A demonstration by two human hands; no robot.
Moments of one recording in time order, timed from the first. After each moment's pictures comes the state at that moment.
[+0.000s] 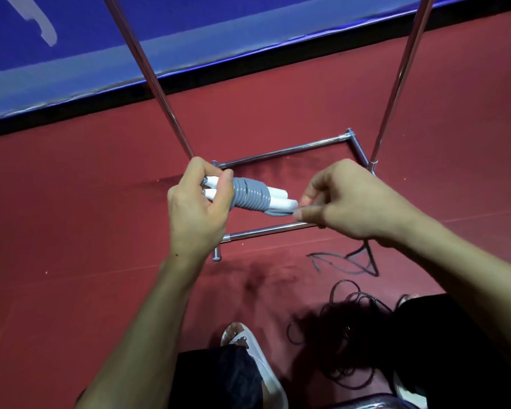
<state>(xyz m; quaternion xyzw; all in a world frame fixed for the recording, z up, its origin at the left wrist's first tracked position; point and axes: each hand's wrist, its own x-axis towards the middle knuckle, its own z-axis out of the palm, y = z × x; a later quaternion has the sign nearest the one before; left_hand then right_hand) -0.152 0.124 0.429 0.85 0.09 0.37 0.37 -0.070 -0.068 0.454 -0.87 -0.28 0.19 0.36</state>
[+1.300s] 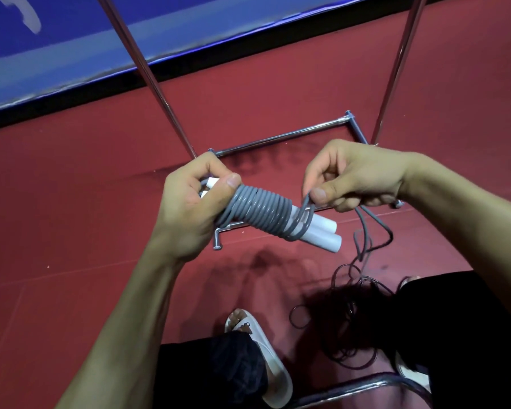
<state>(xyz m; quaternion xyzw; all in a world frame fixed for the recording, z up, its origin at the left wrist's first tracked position) -0.166 0.132 0.439 0.79 0.04 0.17 0.58 -0.031 -0.076 0.433 -0.60 -0.33 0.51 0.52</state>
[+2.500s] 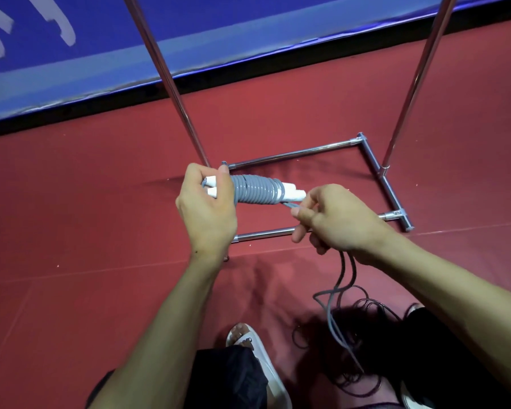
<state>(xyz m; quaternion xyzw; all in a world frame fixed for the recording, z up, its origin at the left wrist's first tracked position) -0.141 0.129 0.414 0.78 0.21 0.44 0.39 -0.078 -0.038 0.416 -0.80 -0.21 0.28 0.49</state>
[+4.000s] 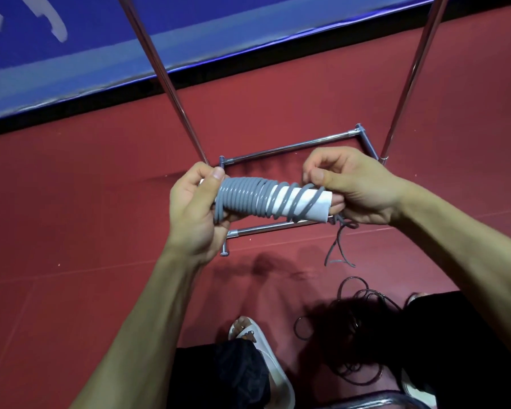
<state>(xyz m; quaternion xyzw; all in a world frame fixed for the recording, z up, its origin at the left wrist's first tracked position) -0.163 0.125 0.439 0.58 0.11 0.22 0.78 -0.040 -0.051 0.415 -0.38 -0.28 0.48 0.74</state>
